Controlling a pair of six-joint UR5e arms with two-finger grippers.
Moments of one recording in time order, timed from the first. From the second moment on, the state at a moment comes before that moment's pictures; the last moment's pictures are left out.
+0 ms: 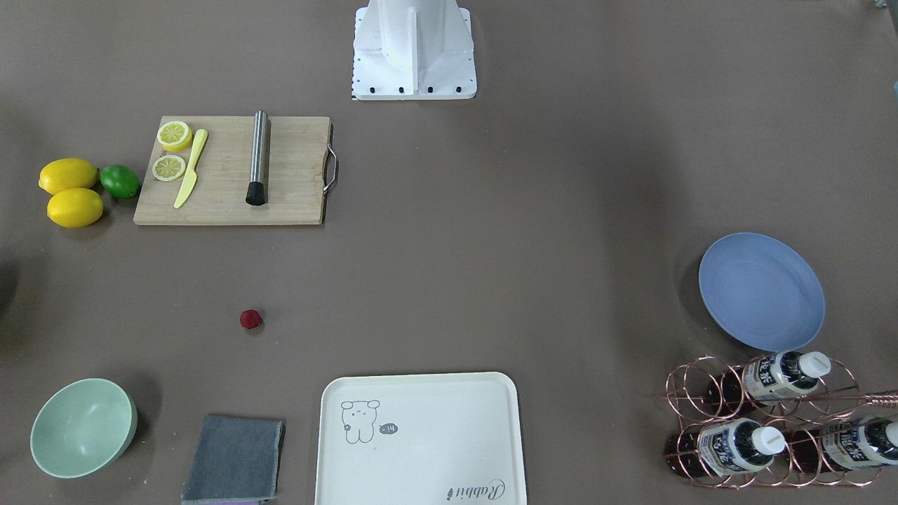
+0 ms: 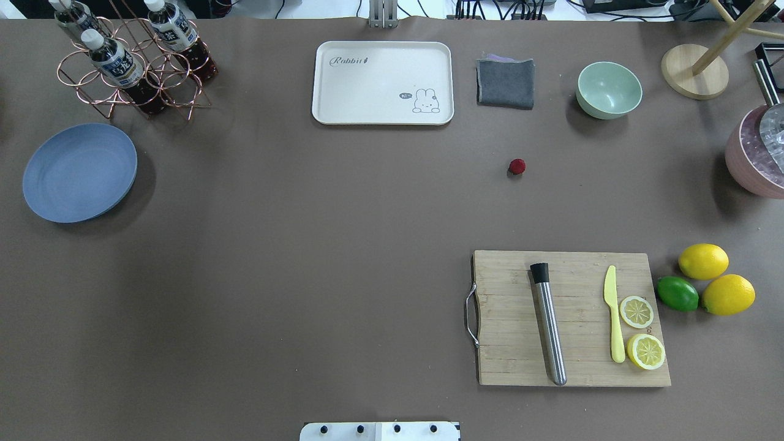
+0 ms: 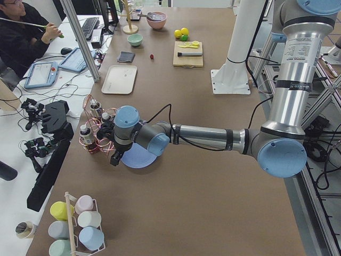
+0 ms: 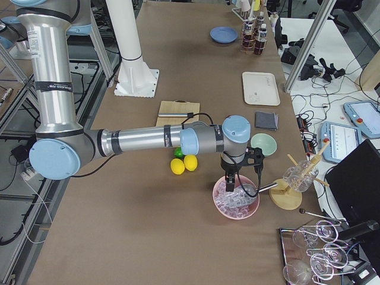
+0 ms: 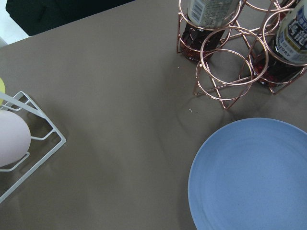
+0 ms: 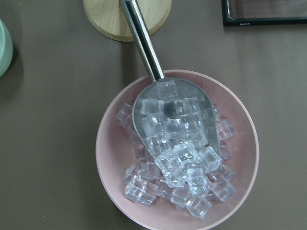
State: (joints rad) left arm -1.44 -1.72 -1.47 -2.05 -2.29 -0.10; right arm 1.51 -1.49 1.64 -1.55 2.31 0.21
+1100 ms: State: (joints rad) left arm -1.19 -1.74 -1.20 -2.53 -2.12 -0.48; right arm 1.32 -1.39 1.63 -1.37 2.32 0.43
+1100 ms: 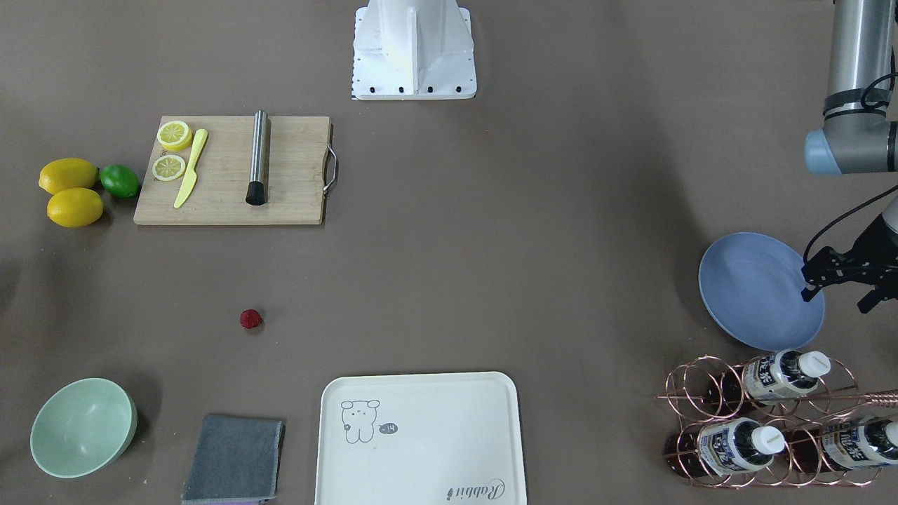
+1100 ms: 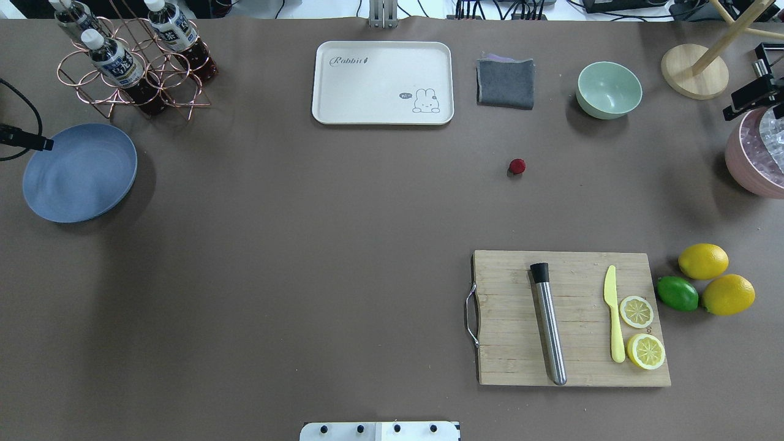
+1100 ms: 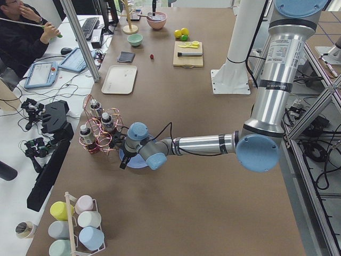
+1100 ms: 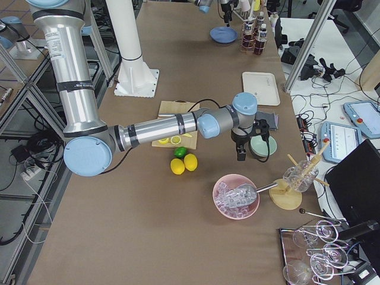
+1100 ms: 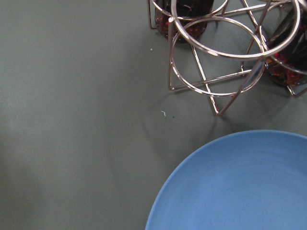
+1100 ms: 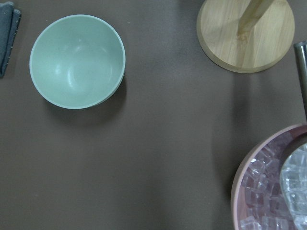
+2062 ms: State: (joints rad) left arm -1.15 -1.71 -1.14 -2.63 -2.13 -0.49; right arm 1.26 -1.39 1.63 -1.30 2.31 0.53
